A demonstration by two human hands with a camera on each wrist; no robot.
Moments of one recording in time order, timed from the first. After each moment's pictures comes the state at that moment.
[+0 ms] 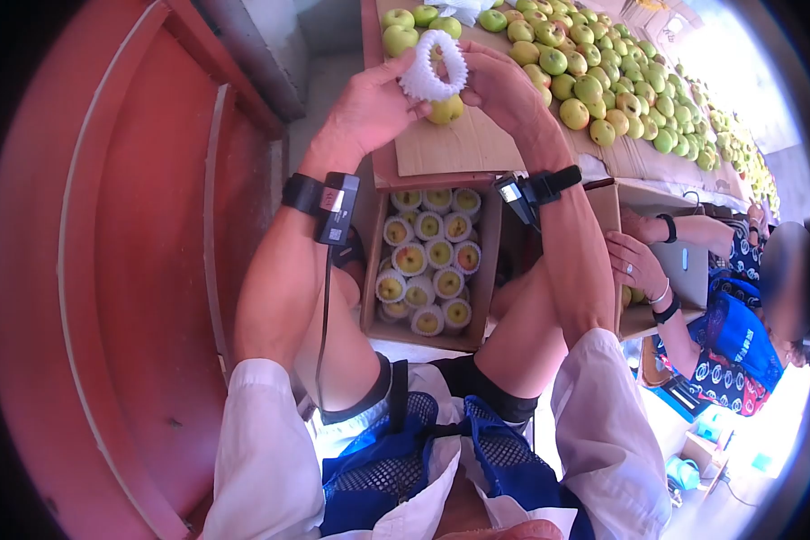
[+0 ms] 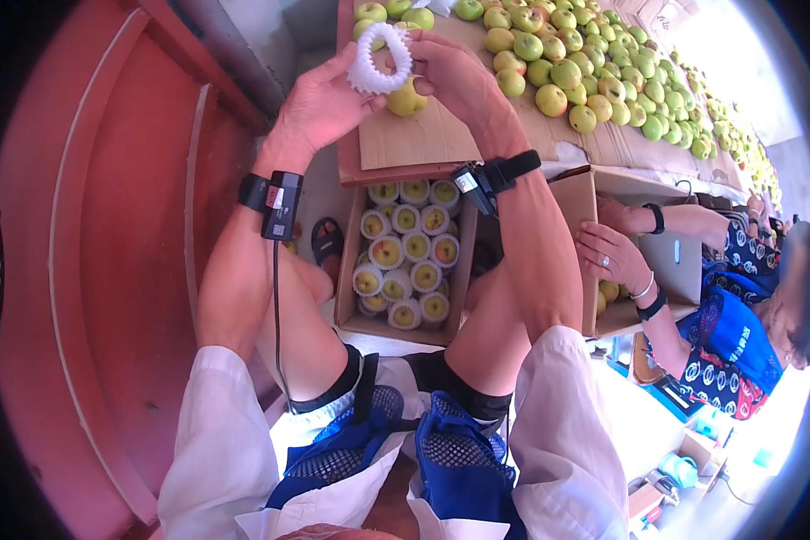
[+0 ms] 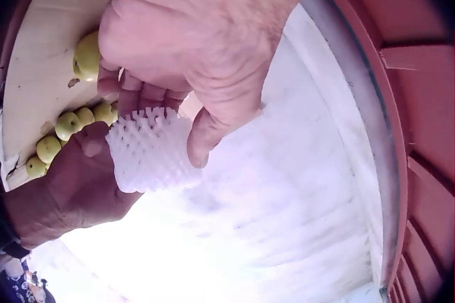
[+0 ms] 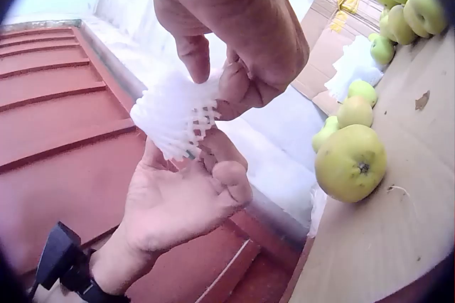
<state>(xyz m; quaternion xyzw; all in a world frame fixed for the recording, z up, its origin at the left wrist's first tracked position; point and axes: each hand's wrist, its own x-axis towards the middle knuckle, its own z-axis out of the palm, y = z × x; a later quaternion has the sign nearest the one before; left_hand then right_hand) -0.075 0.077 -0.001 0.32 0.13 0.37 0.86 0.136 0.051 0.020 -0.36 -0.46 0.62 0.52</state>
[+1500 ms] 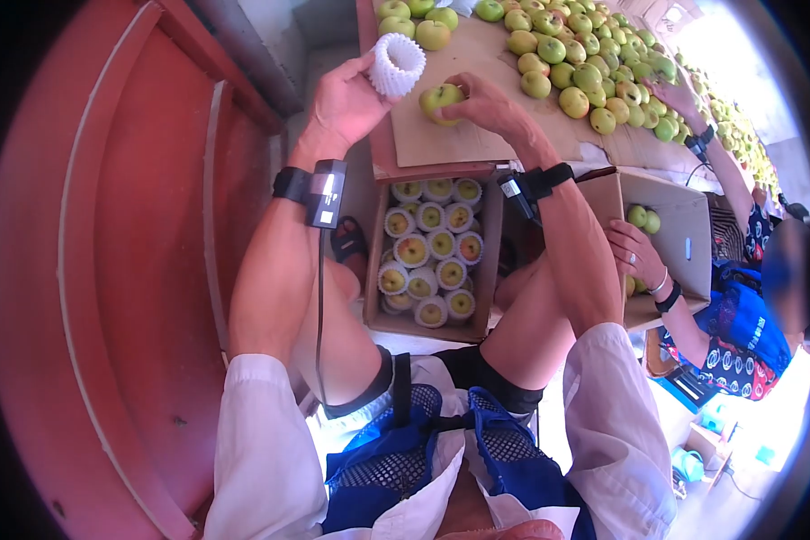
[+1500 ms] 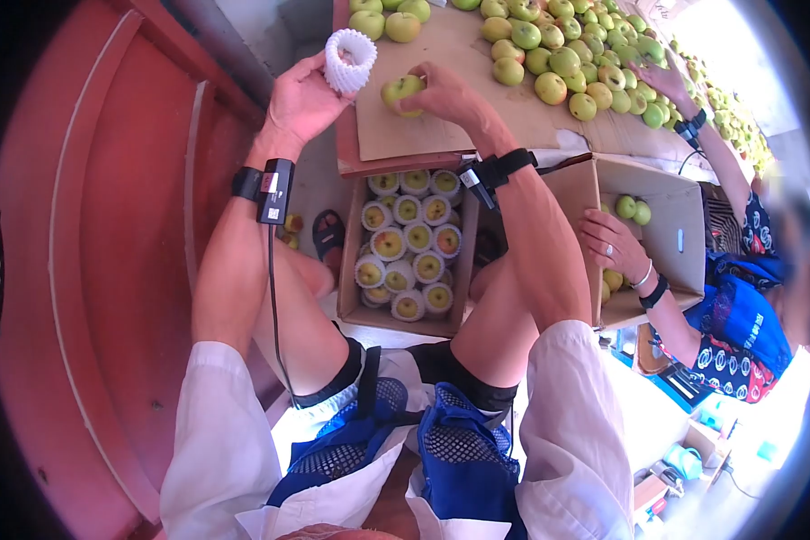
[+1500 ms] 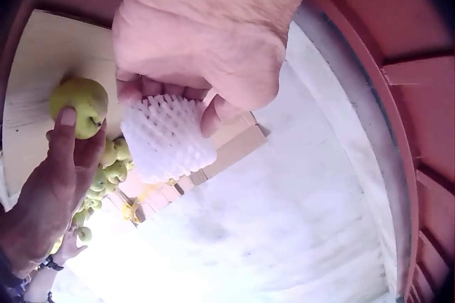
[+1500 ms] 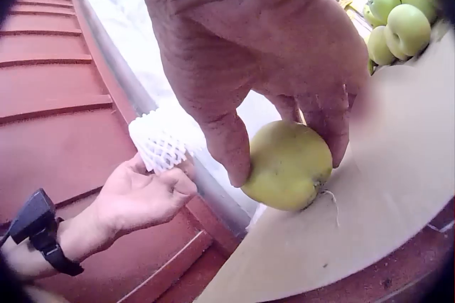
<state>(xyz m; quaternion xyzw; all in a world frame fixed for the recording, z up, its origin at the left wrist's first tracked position) -0.096 0.091 -0.026 0.23 0.16 0.43 0.86 0.149 0.052 -0.043 -0.62 -0.66 0.33 0.27</state>
